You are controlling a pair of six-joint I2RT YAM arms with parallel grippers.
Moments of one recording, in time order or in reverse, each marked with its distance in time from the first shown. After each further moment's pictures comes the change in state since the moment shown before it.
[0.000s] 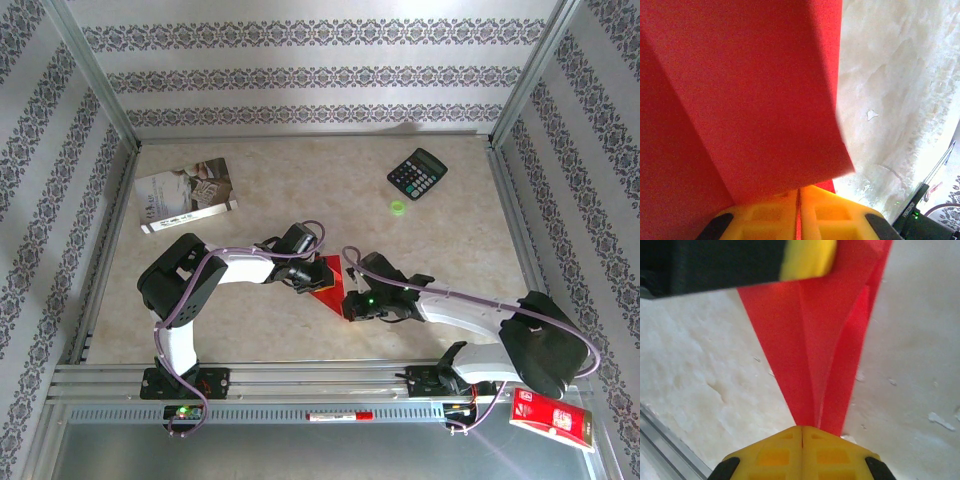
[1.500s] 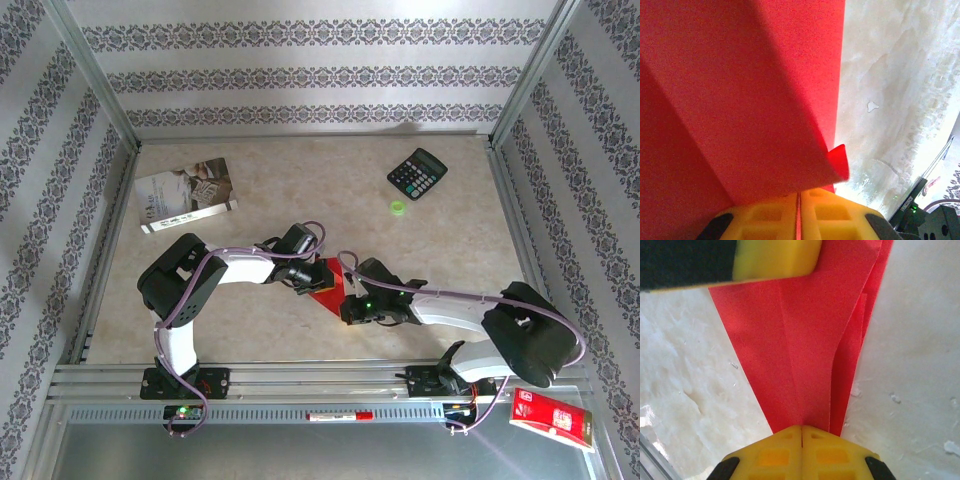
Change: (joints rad) left arm 0.000 0.000 0.000 -0.009 0.019 0.000; right arm 0.014 0.064 -0.075 0.142 0.004 0.024
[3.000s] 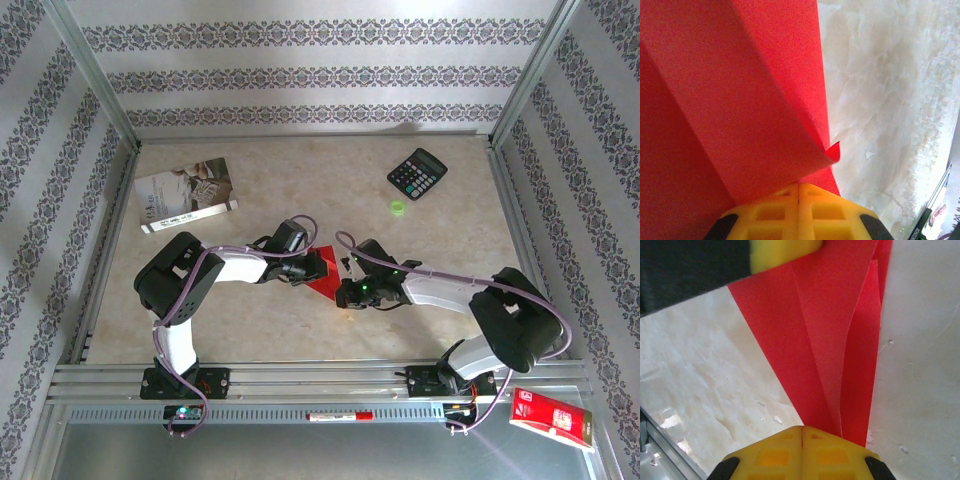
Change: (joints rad) left arm 0.056 -0.006 -0.057 0.158 -0.069 0.034; right arm -0.102 0.117 0.161 -0.094 -0.108 -0.032
